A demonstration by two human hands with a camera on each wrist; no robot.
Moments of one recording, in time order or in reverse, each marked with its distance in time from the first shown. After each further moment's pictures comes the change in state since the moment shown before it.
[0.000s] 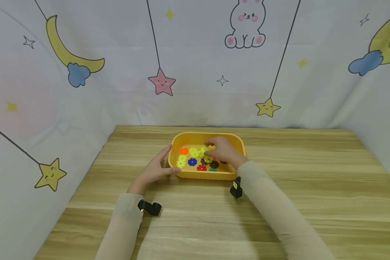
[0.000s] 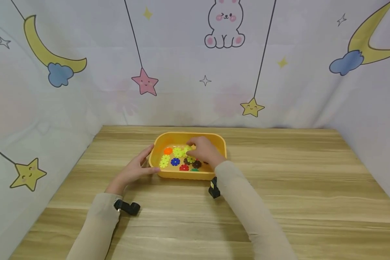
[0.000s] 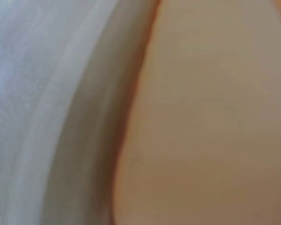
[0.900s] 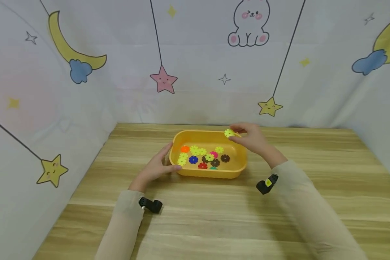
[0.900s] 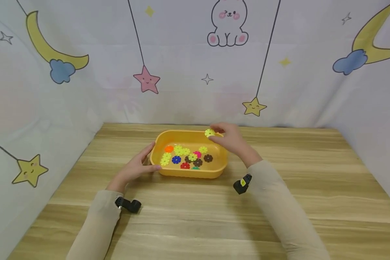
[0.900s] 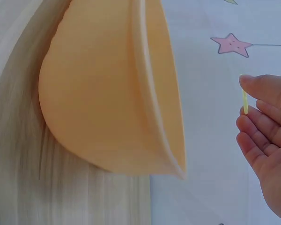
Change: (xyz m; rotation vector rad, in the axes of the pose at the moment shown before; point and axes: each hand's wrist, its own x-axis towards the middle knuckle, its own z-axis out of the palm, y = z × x) left_hand 0.001 0.000 -0.002 -0.001 -0.004 -0.002; right_hand -0.044 0.022 -0.068 0.197 0.232 -0.042
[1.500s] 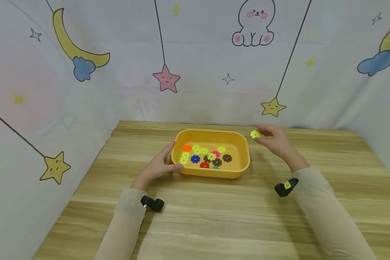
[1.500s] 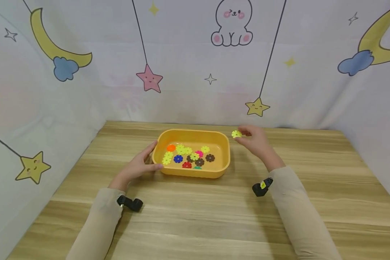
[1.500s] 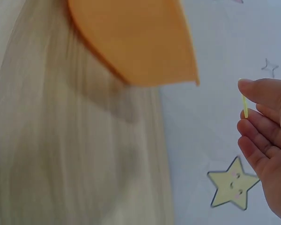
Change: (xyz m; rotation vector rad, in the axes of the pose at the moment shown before) left_hand 0.002 0.001 0.001 -0.004 -0.002 -0.024; right_hand -0.022 0.050 -0.039 -0.073 0.076 0.079
